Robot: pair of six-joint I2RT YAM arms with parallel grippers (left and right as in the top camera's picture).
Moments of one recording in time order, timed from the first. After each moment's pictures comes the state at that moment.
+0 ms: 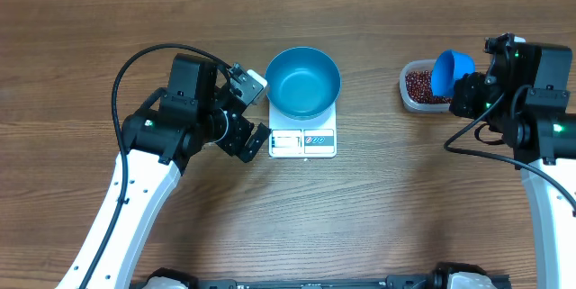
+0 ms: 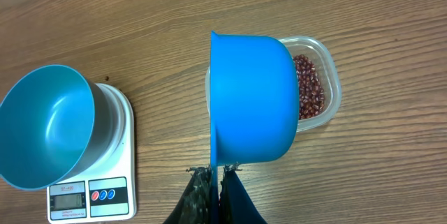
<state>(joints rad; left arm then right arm) -0.29 1.33 1.21 -0.89 0.27 0.33 -0.10 1.24 1.26 -0.90 -0.15 0.15</state>
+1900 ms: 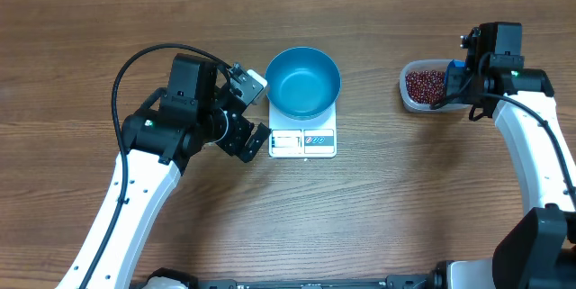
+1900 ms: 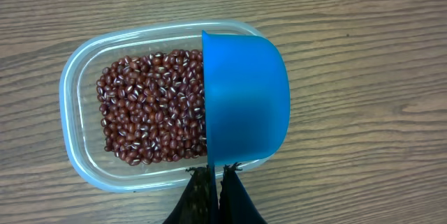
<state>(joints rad) -0.29 1.33 1.21 -0.89 0.27 0.33 -0.10 1.60 1.27 -0.75 0.12 -0.01</state>
